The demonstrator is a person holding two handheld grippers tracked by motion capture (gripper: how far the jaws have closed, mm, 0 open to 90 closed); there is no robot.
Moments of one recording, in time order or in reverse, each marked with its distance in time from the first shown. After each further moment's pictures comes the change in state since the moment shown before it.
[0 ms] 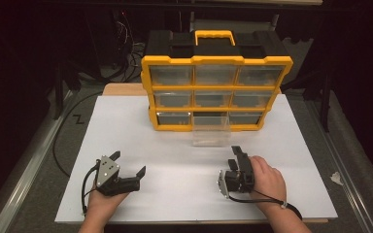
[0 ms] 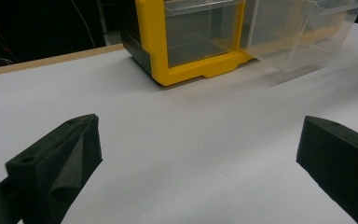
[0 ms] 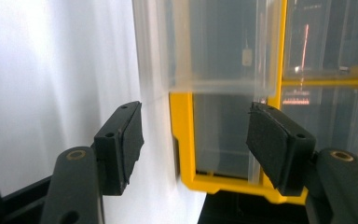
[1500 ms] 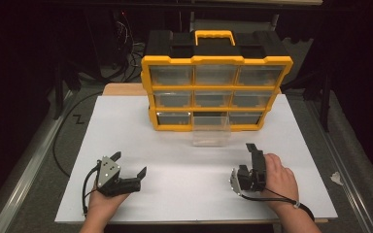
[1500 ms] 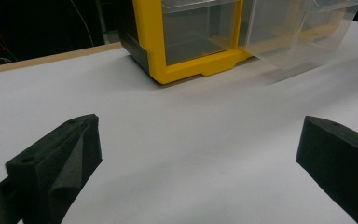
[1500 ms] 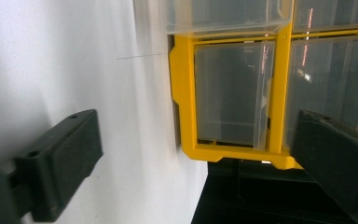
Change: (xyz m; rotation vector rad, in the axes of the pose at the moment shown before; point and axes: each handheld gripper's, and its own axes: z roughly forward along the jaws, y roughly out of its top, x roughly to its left) left arm -0.002 -0.002 0.001 0.006 -0.001 0.002; right arm -0.001 -0.033 0.003 0.036 0.010 0.000
